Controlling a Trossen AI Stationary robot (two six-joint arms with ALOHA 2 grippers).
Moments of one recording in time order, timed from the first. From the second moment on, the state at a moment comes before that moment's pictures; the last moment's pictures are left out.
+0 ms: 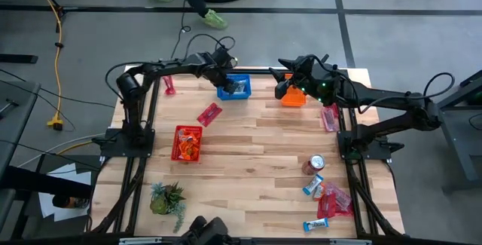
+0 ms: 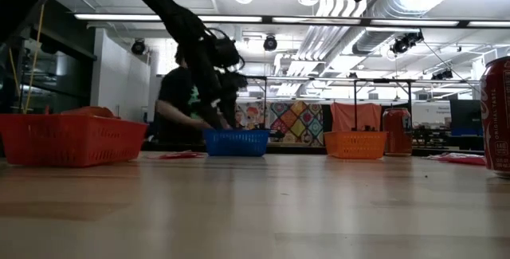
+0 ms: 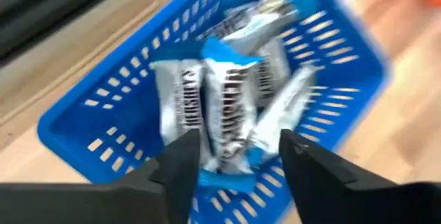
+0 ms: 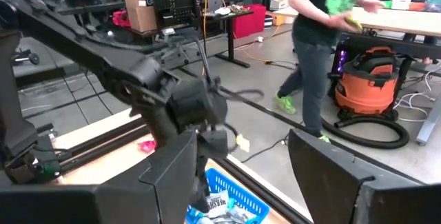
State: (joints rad) left arm 0.66 1.93 1.38 -0.58 0.17 -0.28; right arm -0.21 1.17 1.09 -0.07 0.49 0.13
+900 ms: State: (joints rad) left arm 0.62 1.28 1.16 -0.24 0.31 -0.43; right arm 0.36 1.08 1.06 -0.80 -0.22 1.35
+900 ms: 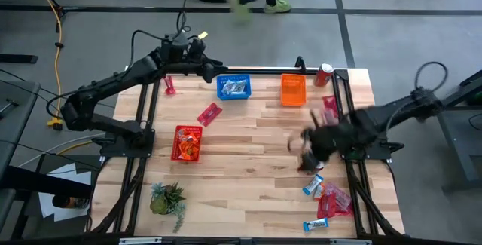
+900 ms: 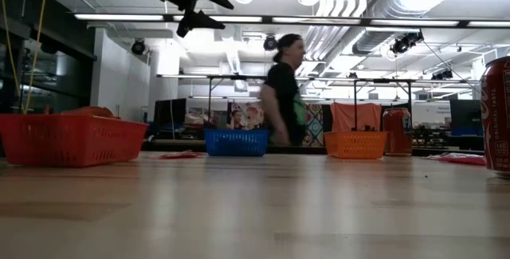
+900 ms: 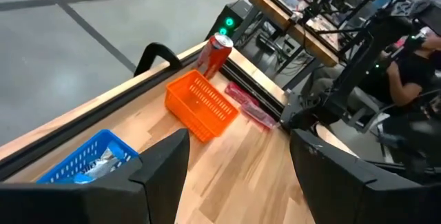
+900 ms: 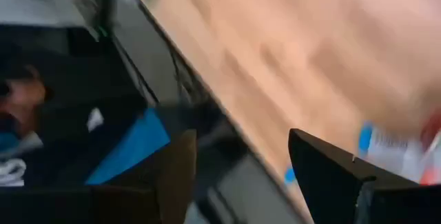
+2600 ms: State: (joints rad) left arm 0.65 1.28 1.18 -0.23 0.32 -0.35; right arm 0.89 1.75 1.28 -1.09 -0.09 1.02
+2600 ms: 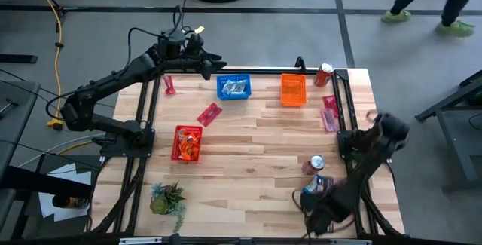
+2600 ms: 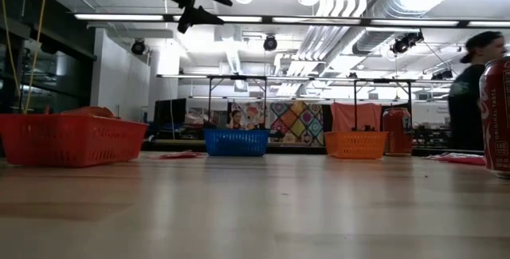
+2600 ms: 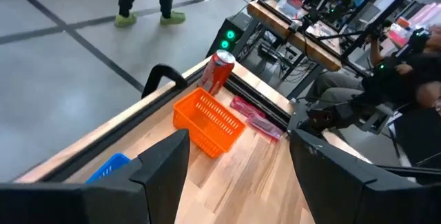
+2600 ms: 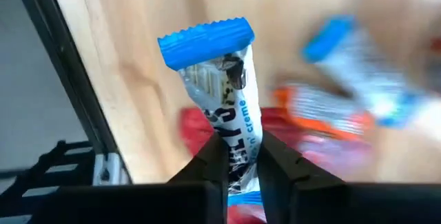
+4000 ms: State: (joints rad) left arm 0.37 1.05 0.64 0.56 0.15 -0.27; right arm -0.25 1.57 1.08 0.35 -0.14 0.05
